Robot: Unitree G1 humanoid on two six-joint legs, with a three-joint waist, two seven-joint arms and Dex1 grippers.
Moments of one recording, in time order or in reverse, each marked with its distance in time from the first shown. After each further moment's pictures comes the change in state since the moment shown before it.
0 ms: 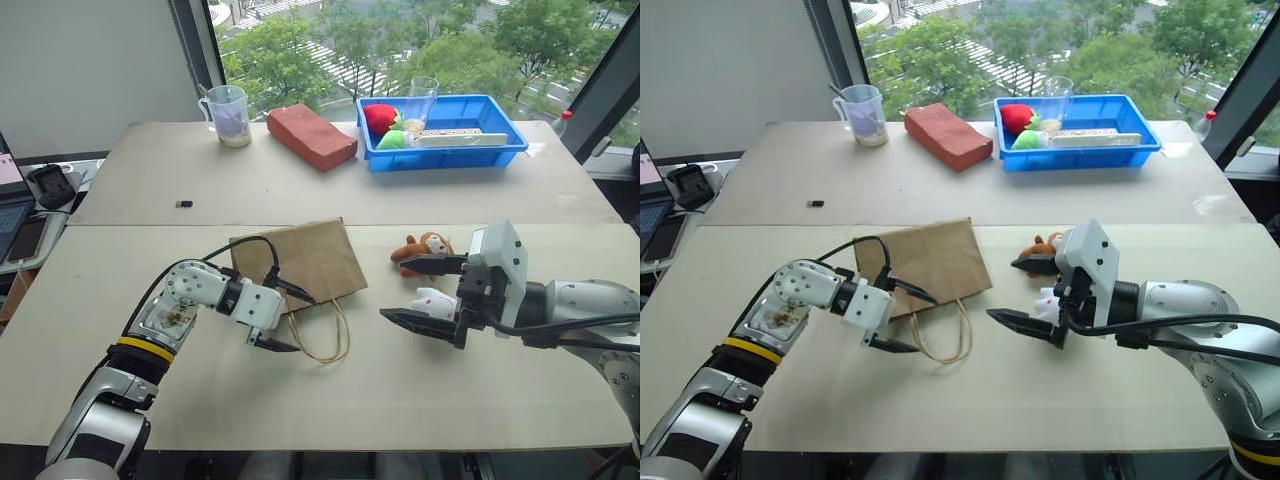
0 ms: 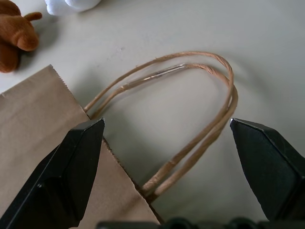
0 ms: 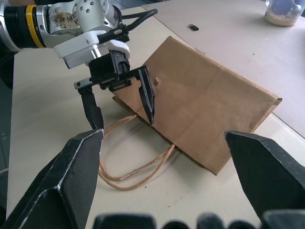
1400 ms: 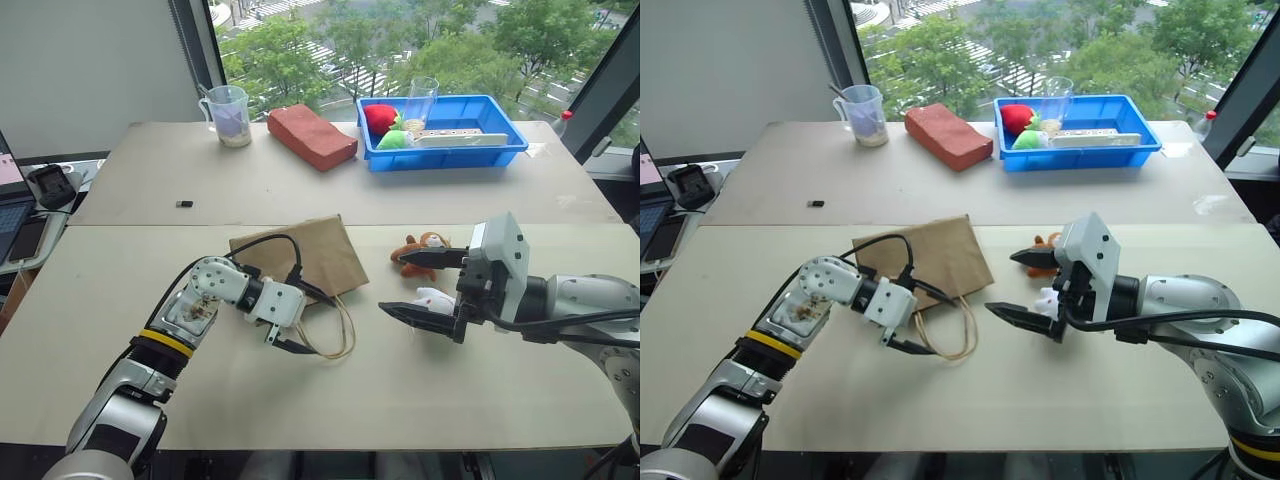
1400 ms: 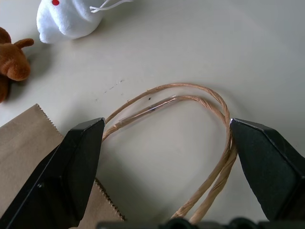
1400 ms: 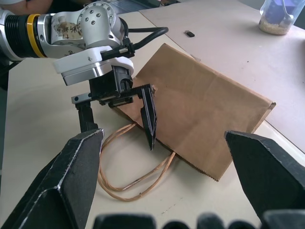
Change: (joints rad) left arm -0.054 -0.063 -0.054 -0.008 0.019 0.086 -0.011; right arm -0.029 -0.002 0.003 0.000 0.003 0.003 -0.021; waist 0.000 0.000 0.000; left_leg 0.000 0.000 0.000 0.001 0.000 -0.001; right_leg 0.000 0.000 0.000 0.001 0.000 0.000
